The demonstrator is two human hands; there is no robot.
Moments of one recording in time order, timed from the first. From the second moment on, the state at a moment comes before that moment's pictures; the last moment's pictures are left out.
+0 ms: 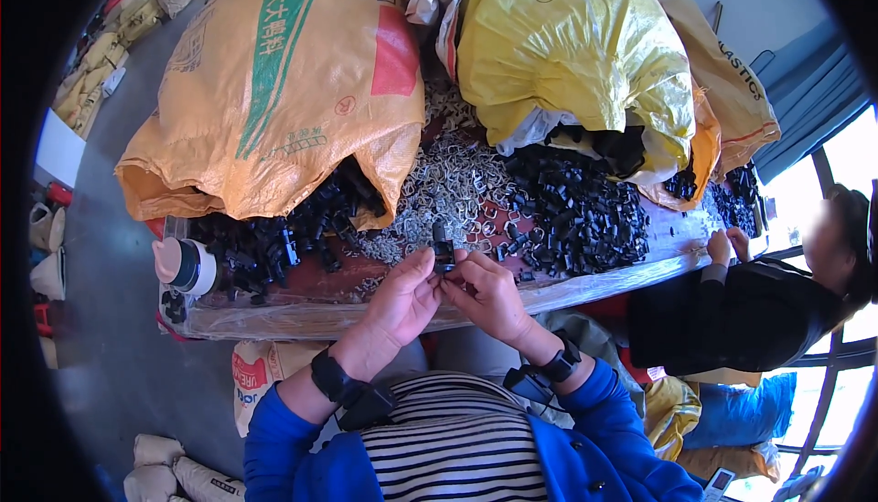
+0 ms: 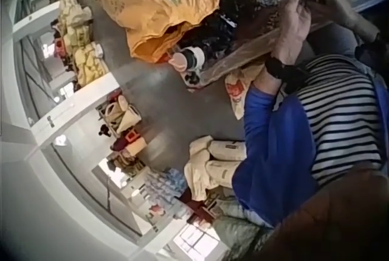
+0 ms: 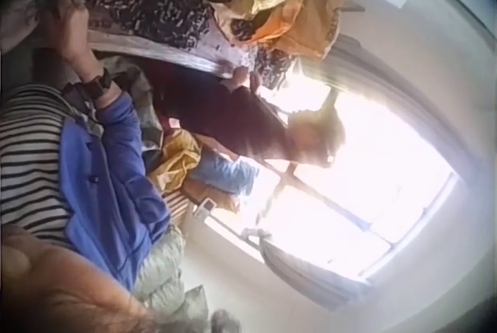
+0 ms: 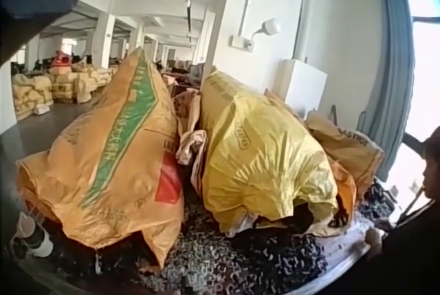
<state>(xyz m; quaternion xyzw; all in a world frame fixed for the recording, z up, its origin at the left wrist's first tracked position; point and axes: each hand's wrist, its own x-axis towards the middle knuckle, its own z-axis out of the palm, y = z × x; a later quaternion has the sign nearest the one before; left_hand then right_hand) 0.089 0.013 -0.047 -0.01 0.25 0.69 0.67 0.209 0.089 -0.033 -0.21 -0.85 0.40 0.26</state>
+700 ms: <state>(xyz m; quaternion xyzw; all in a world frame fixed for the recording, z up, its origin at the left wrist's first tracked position) 0.083 0.025 -0.060 -0.01 0.25 0.71 0.66 0.195 0.097 -0.046 -0.24 -0.87 0.34 0.27</state>
